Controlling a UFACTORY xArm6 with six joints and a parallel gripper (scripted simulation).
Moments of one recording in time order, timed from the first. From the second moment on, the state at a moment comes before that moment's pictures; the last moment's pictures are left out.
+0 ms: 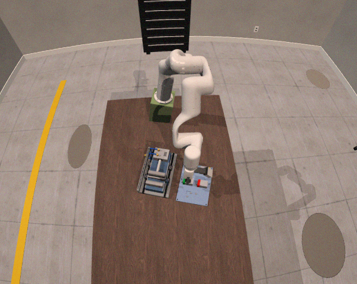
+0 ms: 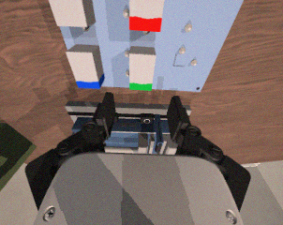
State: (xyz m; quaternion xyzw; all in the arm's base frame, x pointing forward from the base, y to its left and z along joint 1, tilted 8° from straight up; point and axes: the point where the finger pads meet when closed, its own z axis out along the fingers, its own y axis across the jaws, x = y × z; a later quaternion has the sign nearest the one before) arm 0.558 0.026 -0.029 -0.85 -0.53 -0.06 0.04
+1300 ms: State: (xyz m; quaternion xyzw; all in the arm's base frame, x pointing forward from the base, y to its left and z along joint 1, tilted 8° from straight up) arm 0.557 0.026 -0.026 -0.85 -0.53 -0.06 0.04
